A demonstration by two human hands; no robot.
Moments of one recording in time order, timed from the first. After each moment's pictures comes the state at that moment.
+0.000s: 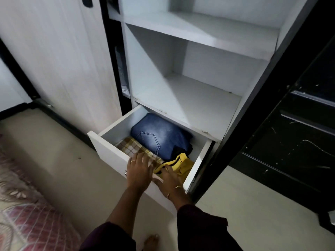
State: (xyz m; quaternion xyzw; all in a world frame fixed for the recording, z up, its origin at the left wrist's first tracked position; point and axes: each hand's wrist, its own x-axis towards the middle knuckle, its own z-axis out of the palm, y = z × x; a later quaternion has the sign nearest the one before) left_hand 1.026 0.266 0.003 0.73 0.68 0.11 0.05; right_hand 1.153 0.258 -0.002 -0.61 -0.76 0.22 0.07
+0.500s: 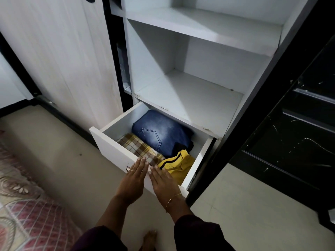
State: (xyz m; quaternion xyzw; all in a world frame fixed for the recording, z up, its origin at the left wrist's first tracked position) left_hand 0.994 0.228 -0.029 0.80 0.59 0.03 0.06; right_hand 1.142 0.228 -0.020 -0.44 -0.90 0.01 0.01
